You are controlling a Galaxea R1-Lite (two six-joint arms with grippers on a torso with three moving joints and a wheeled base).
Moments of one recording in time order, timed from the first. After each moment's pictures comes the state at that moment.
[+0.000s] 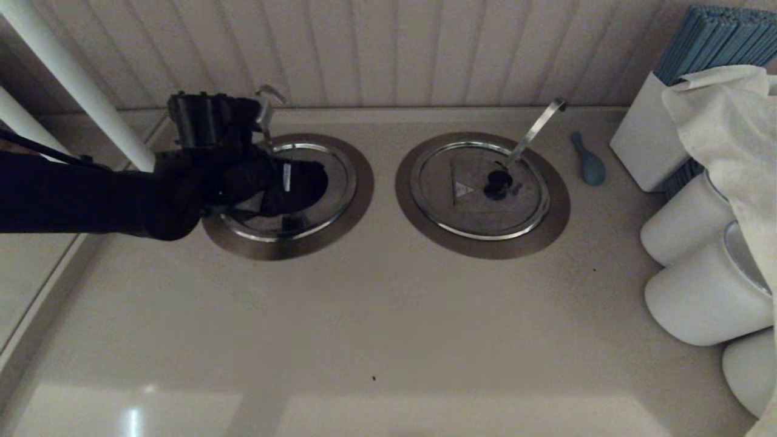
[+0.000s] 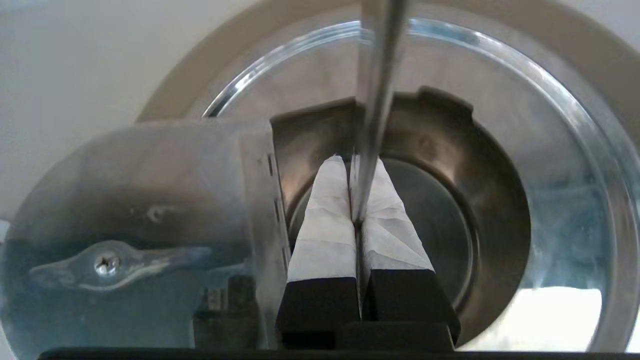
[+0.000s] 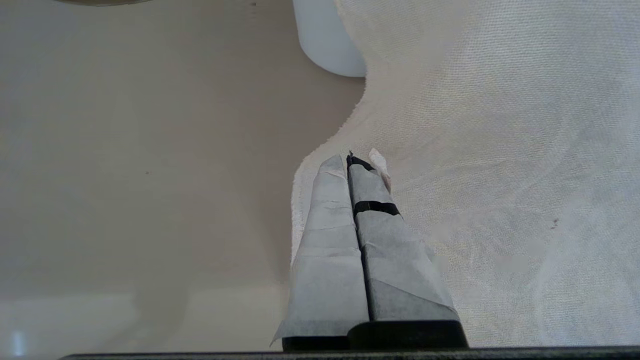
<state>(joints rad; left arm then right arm) -0.28 1.93 -1.42 -0.38 0.23 0.16 0.00 0.00 0.00 -0.01 -0.03 0.04</state>
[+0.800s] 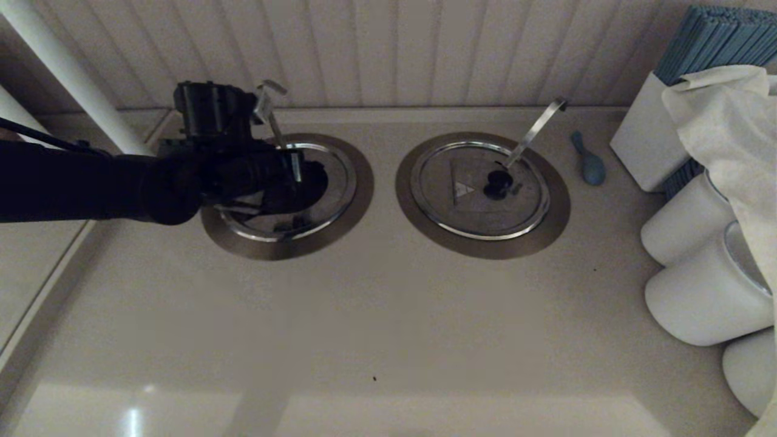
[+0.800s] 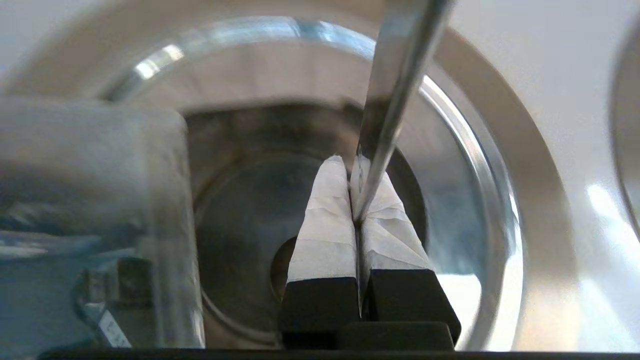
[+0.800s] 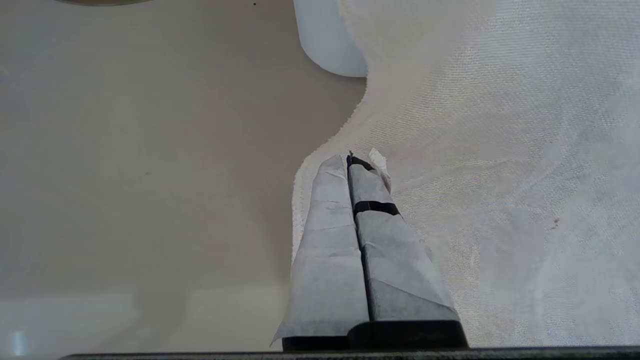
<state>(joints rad) -0.29 1.95 -1.52 -0.26 0.08 -0.09 0.00 0.00 0.00 -0.01 -0.03 0.04</state>
